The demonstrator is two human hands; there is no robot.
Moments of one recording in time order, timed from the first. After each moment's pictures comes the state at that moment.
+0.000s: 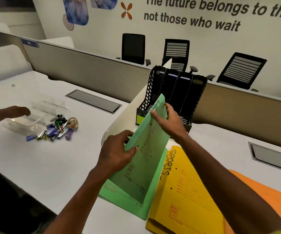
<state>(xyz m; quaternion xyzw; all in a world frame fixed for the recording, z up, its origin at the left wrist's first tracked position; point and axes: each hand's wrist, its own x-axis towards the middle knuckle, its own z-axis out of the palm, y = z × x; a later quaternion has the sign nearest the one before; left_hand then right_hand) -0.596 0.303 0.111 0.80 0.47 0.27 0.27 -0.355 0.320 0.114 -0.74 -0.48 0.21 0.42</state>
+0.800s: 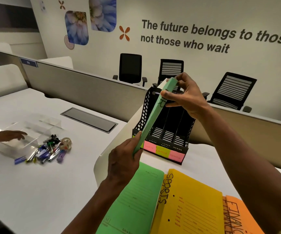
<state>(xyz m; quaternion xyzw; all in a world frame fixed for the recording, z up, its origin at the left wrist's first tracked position) -0.535 0.340 0.116 0.81 0.34 0.46 0.13 -0.289 0.355 0.275 -0.54 -0.58 0.26 0.54</state>
